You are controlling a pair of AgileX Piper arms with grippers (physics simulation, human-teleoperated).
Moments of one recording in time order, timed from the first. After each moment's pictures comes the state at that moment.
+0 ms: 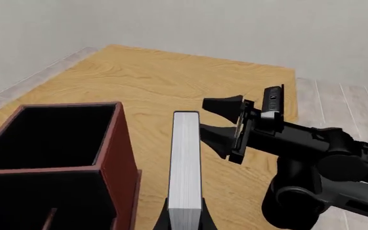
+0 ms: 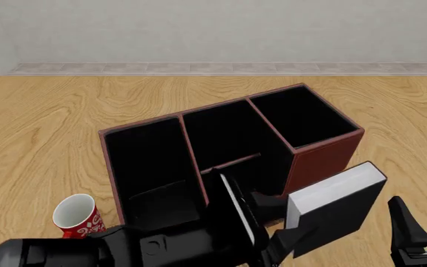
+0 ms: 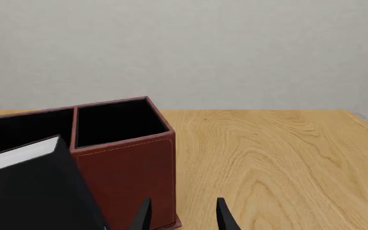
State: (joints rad) left arm -1.22 1.45 -0.75 -0.47 0.01; right arm 0.00 0.01 -0.01 0.00 0.00
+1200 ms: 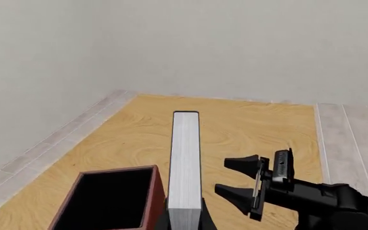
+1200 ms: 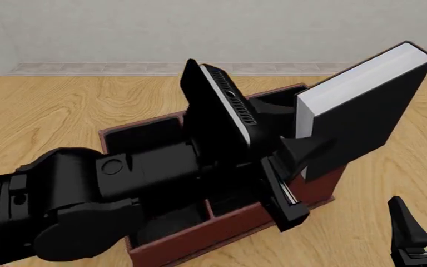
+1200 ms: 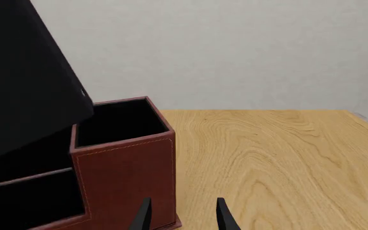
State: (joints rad) left arm -1.17 1.31 -1.05 -0.16 0.13; right arm 0.00 0.01 -0.01 0.00 0.00
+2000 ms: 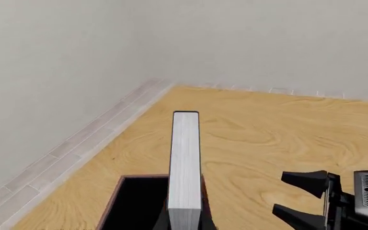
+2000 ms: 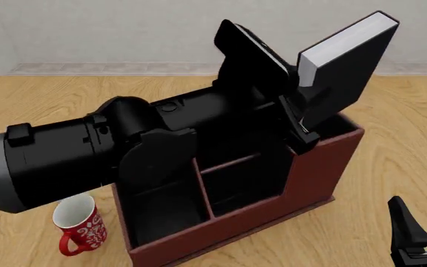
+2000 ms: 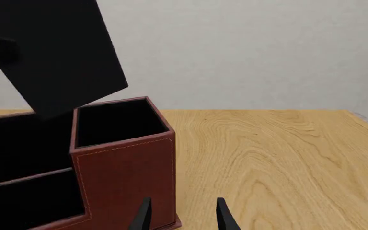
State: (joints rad) left arm -1.03 1.51 -1.28 -0.10 0.19; right arm 0.00 0.01 -0.01 0.00 0.00
